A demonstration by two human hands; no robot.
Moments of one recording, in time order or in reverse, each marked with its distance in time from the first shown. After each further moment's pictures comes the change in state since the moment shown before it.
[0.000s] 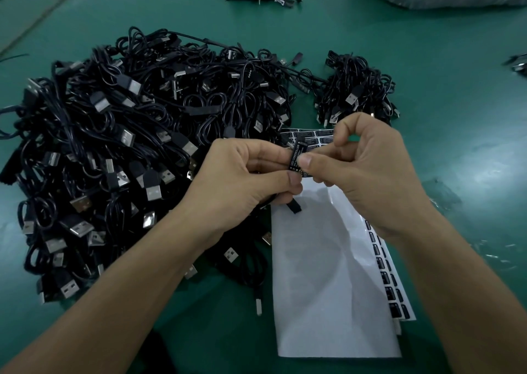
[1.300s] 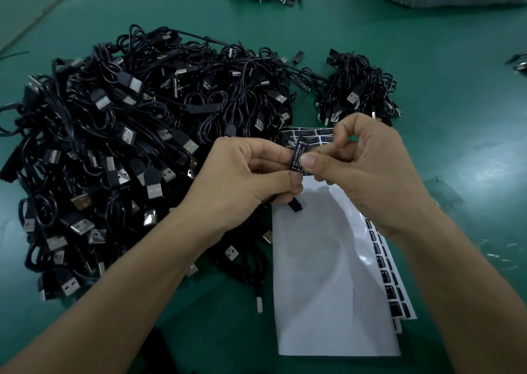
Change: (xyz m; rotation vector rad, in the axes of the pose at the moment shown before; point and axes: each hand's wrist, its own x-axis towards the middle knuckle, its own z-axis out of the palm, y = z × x) left_hand 0.000 0.000 0.001 0.058 0.007 0.021; right_hand 0.001 0.001 -0.001 0.005 -0.037 -0.001
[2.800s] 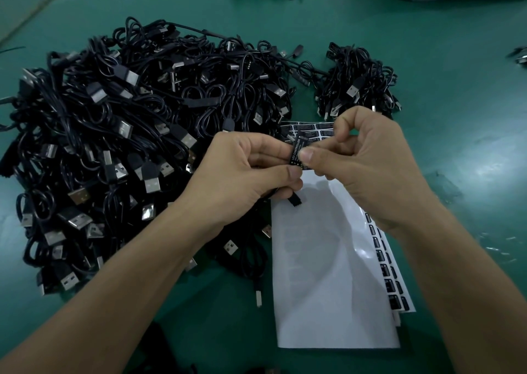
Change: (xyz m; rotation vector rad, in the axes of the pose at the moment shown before) left_hand -0.001 0.001 0.002 -0.009 -0.003 -0.024; right_hand -0.001 0.000 -0.001 -0.030 0.019 0.005
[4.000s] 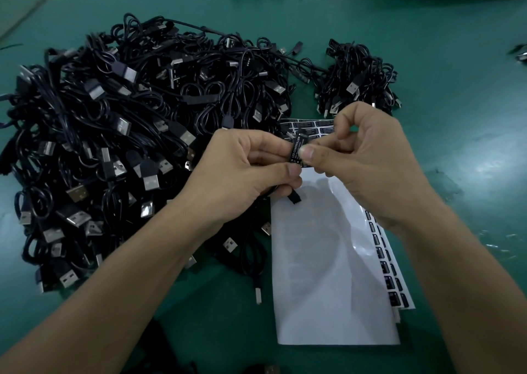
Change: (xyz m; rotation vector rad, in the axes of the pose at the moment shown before) left_hand 0.001 -0.002 -0.001 -0.004 -0.009 0.009; right_hand 0.001 0.003 -0.001 -0.029 -0.011 -0.017
